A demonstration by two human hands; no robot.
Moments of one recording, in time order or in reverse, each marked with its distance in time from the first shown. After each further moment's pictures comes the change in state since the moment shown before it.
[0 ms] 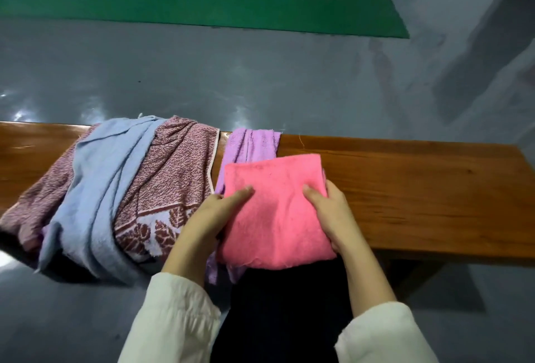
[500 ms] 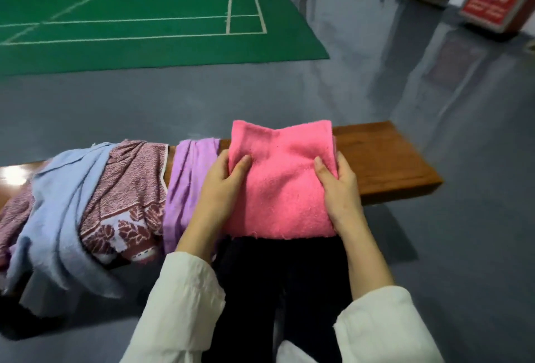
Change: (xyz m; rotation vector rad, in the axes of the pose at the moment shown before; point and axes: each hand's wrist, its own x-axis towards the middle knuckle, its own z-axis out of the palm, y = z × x) left_hand -0.091 -0.001 0.079 0.230 -0.068 0.864; right_hand -0.123 -0.032 -0.097 0.164 0.306 -0.462
